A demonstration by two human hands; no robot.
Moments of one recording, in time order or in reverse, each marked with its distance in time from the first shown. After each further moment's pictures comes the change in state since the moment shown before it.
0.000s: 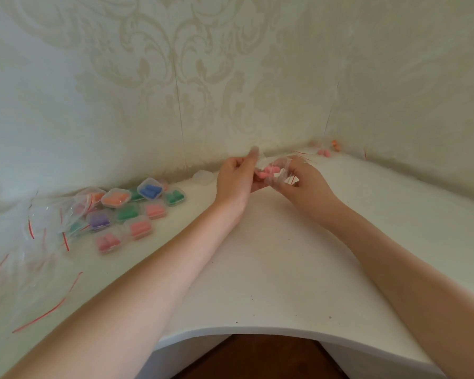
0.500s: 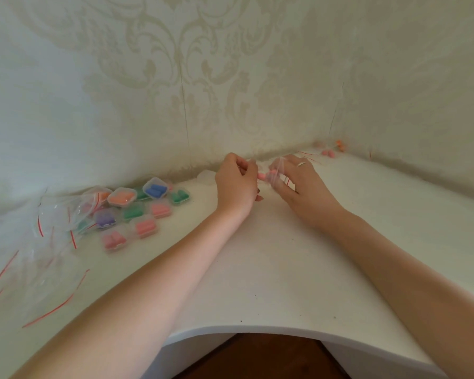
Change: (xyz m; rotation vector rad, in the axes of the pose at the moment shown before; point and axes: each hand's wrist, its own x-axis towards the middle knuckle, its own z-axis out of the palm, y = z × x) left_hand -0.003 -0.004 -0.006 0.426 0.188 0.232; right_hand -0.003 -0.001 0.006 -0.132 -0.033 -0.218
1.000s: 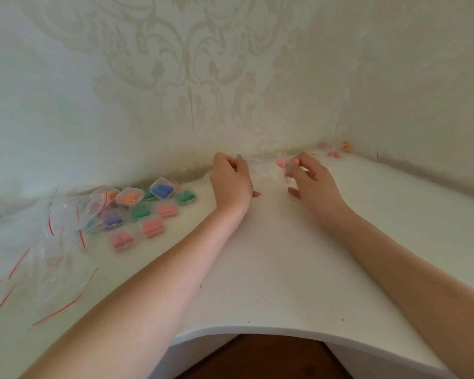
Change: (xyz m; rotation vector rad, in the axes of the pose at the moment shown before) left_hand 0.012 -0.006 -0.008 -0.030 0.144 -0.032; right_hand 0.007 -0.004 0.005 0.462 0.180 0.451
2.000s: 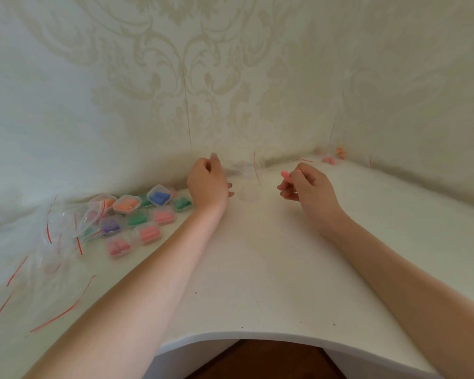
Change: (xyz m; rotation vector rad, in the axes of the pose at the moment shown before) left_hand 0.026 -0.007 -0.015 0.028 0.082 -0.053; right_hand -0.002 -0.004 -0.006 0.084 0.047 0.079
